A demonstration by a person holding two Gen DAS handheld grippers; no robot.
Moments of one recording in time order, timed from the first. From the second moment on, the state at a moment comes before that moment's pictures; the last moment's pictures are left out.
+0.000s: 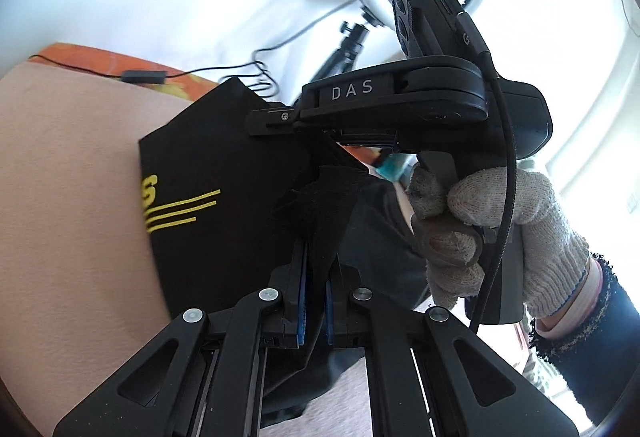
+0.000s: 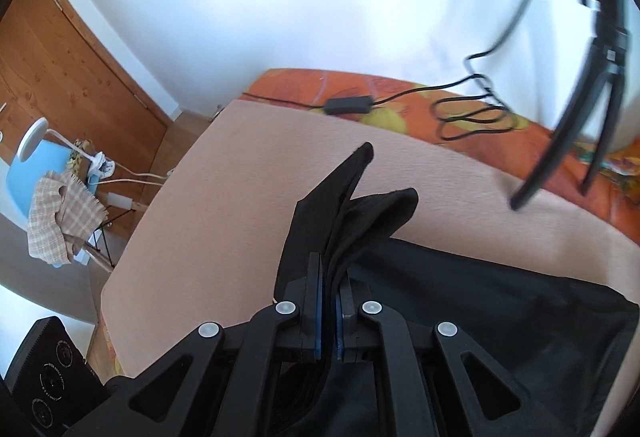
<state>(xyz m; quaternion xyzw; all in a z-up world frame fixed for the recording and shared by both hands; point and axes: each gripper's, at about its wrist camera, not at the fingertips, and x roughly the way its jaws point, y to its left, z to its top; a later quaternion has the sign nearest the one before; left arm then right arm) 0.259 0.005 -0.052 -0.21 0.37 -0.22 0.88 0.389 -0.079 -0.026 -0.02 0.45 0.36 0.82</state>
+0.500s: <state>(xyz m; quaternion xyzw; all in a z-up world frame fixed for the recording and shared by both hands) 0.330 -0.104 -0.071 -0.22 0.38 -0.29 0.85 0.392 -0.190 -0.017 -0.03 0.43 0.30 0.85</state>
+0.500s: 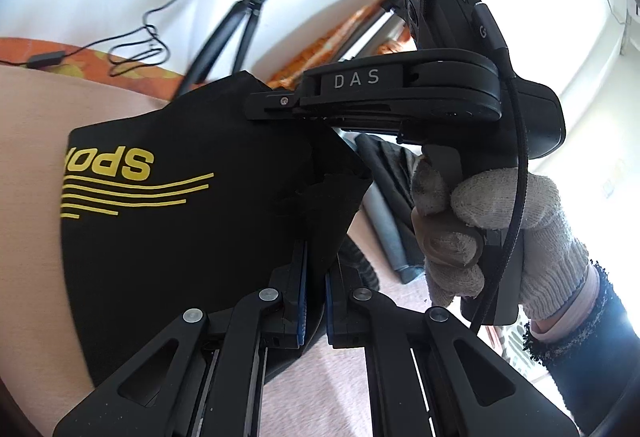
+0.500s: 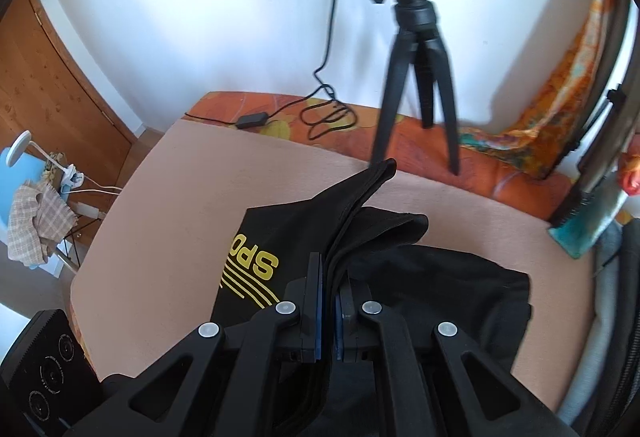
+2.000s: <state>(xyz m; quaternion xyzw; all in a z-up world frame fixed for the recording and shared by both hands) 0.395 -0.095 -0.084 -0.14 0.44 -0.21 0.86 0.375 -0.352 -0.094 0.04 0.43 0.23 0.87</state>
